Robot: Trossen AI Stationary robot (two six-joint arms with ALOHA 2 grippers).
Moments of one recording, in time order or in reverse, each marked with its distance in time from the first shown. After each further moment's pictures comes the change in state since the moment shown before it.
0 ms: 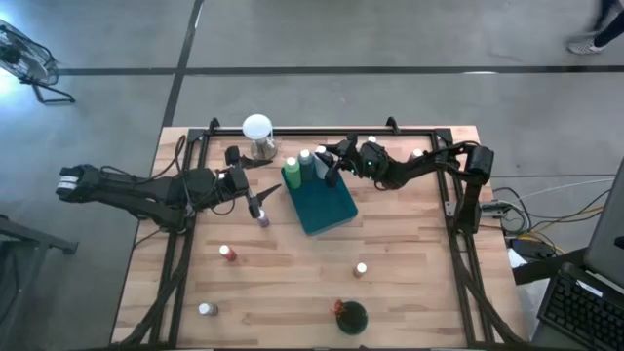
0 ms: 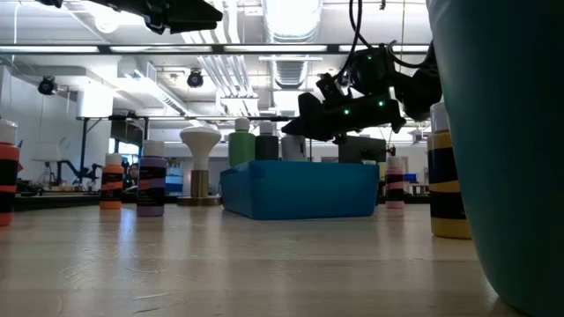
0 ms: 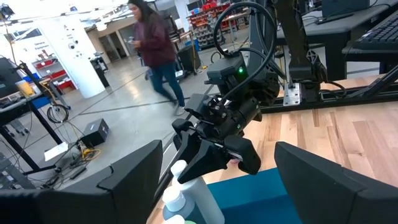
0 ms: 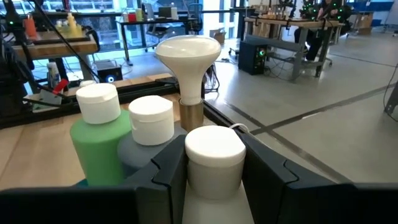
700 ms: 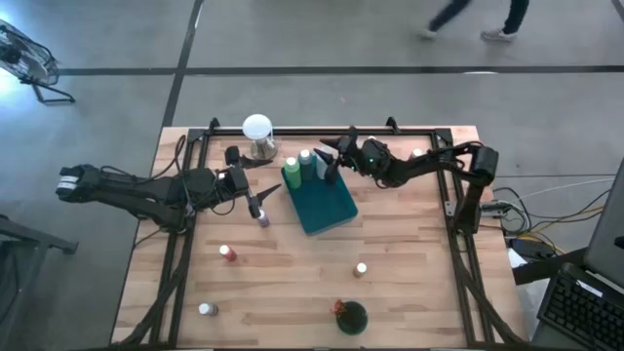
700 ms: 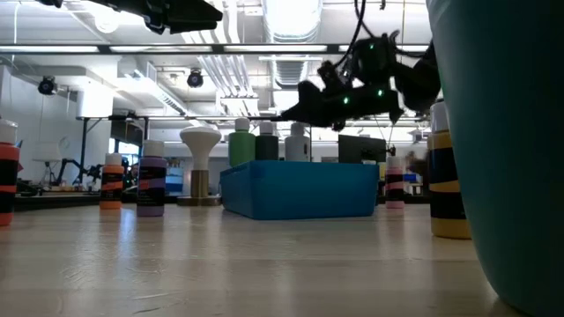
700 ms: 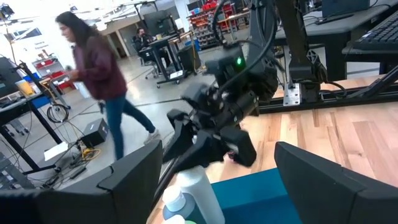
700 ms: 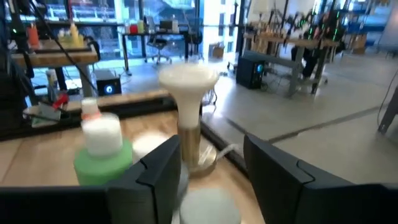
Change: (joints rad) left arm 0.000 0.000 0.000 0.000 0.000 -0.002; right arm -0.001 -0.041 0.019 -0.008 -0.002 -0.043
